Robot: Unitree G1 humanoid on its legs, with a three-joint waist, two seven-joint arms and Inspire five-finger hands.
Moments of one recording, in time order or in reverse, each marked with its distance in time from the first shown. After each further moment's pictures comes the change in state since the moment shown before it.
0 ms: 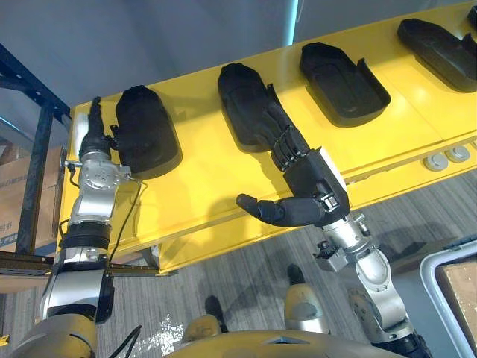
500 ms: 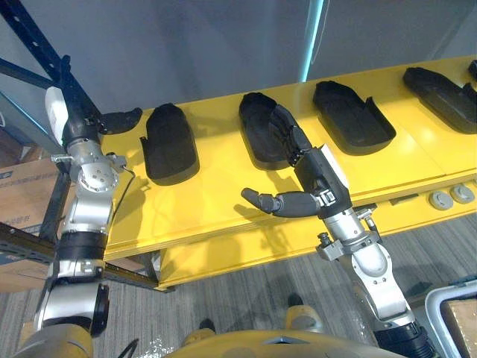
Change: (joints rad) left arm 0.172 -0.072 0.030 -0.355 -0.099 -0.143 0.142; right arm -0.075 -0.034 -0.047 0.105 -0.160 -0.037 -0.101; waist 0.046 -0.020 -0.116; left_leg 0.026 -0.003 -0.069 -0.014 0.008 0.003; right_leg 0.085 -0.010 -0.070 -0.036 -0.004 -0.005
